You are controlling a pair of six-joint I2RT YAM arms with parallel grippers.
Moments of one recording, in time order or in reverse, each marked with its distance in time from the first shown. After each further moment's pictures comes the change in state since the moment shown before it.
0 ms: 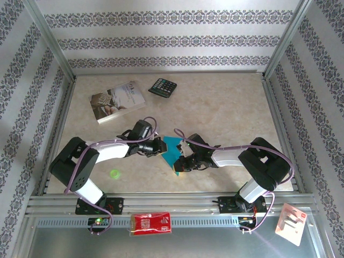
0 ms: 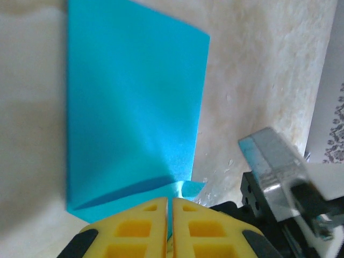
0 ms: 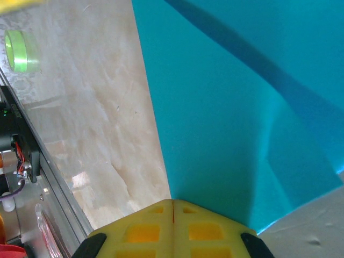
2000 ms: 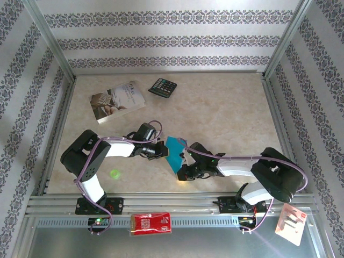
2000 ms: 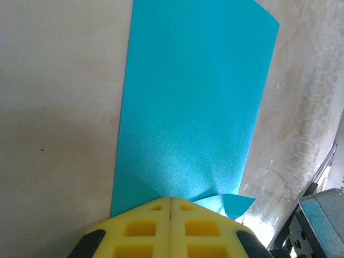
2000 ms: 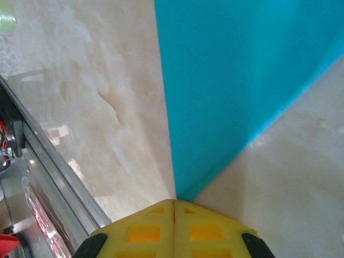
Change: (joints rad) left arm -0.006 0.130 0.010 0.045 0.014 0.059; right arm 0.091 -0.179 -0.105 -0.094 0.067 0.091
